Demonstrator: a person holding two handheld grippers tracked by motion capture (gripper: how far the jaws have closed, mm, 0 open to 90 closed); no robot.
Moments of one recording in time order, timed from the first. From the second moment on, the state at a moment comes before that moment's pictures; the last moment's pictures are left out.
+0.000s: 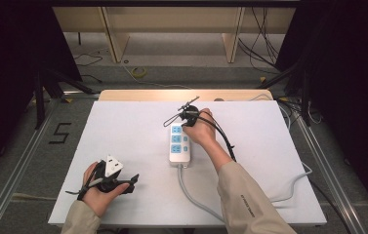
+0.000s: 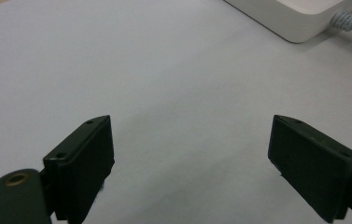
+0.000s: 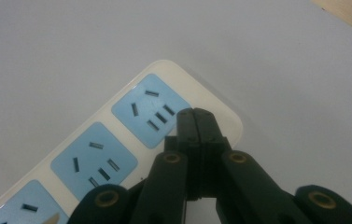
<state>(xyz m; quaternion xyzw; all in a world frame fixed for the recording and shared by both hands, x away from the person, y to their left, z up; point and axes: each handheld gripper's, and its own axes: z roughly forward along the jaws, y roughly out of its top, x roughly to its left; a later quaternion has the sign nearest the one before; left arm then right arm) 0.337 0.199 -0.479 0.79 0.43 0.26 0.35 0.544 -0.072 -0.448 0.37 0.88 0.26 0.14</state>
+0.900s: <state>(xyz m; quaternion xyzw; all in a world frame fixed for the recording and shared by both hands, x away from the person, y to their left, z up) 0.337 0.198 -0.480 0.79 0.43 0.25 0.35 0.531 -0.102 -0.435 0.35 0.88 0.28 0.16</state>
